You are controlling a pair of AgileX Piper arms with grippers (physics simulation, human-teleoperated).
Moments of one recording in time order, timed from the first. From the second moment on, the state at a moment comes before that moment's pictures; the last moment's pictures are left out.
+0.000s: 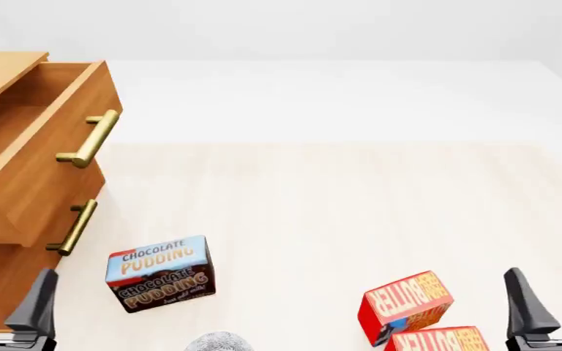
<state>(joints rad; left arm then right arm) 0.00 0.00 0.00 0.00 0.00 0.00 0.00 0.00 0.00 0.00</state>
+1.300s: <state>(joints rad) -0.10 0.00 -0.26 0.14 0.11 -0.01 0.01 0.00 0.00 0.01</state>
